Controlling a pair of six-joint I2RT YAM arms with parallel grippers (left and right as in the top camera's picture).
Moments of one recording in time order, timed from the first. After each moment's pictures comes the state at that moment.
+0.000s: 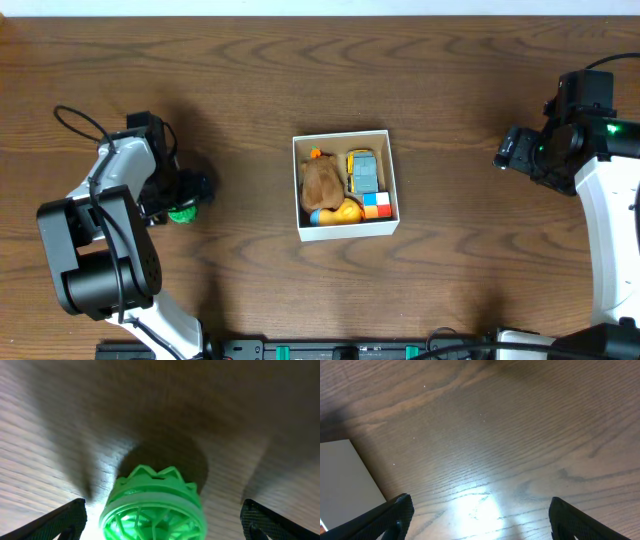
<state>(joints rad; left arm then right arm) 0.23 1.87 1.12 -0.91 0.02 -0.20 -0.14 1.47 1.34 -1.14 0.02 0.30</state>
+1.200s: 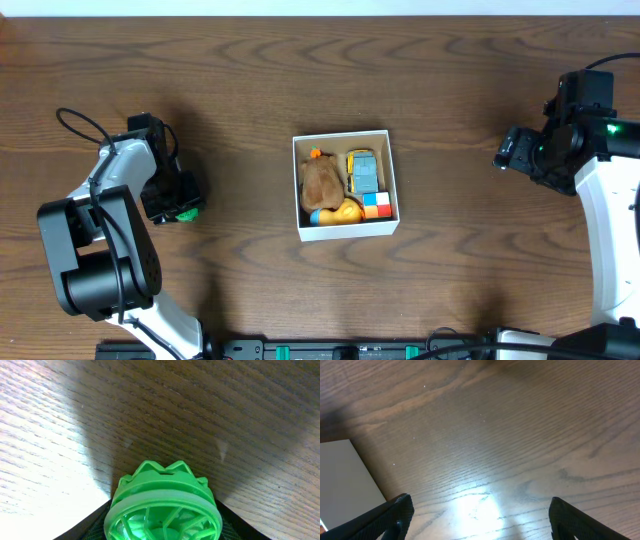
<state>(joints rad) 0.23 1.87 1.11 -0.90 0.04 -0.20 -0.14 1.47 1.34 -1.14 0.02 0.30</state>
